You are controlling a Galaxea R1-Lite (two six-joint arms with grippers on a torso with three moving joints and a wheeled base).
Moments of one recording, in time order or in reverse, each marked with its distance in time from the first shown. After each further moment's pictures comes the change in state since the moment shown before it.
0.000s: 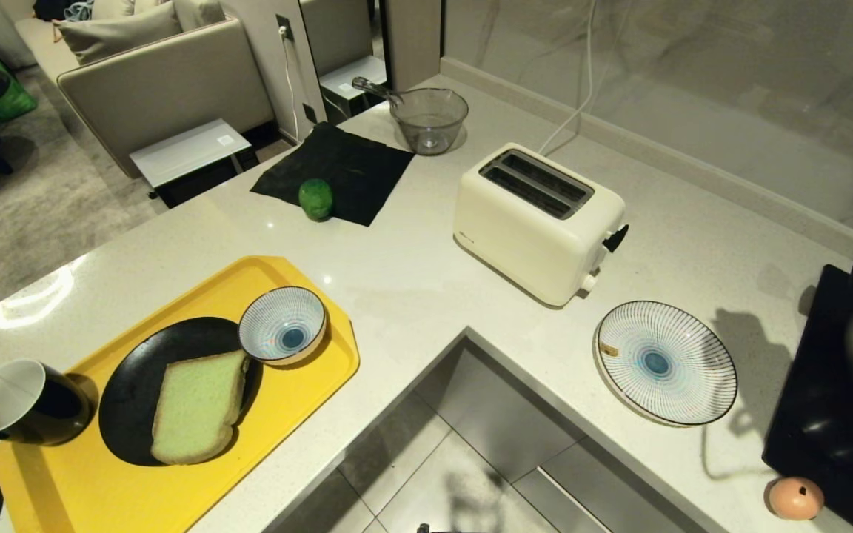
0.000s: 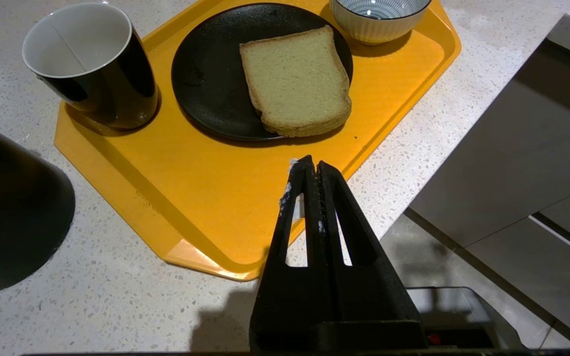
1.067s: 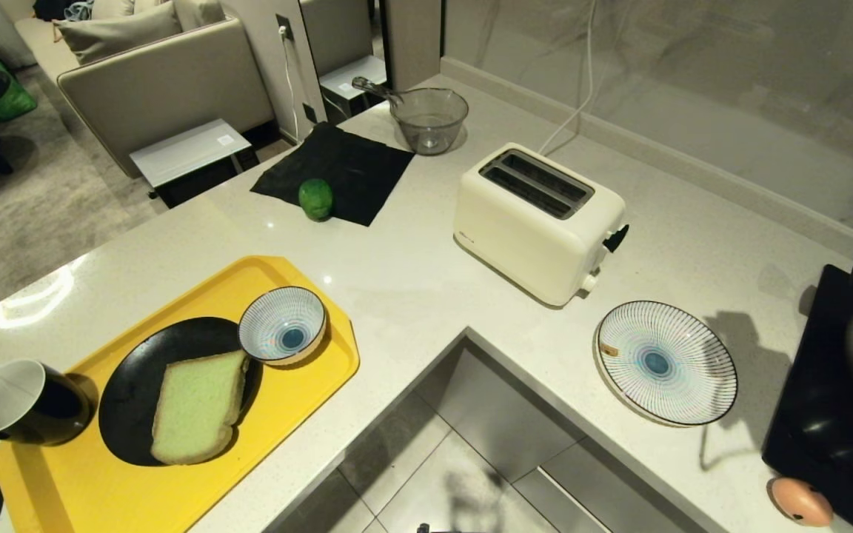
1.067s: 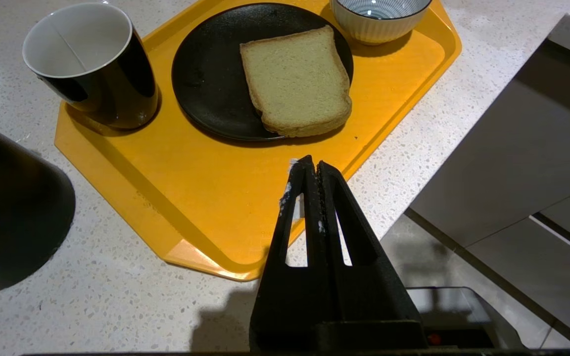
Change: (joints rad) left arm 0.000 0.000 0.000 0.000 0.000 0.000; right arm -0.005 0.077 0.023 0.110 -0.106 0.014
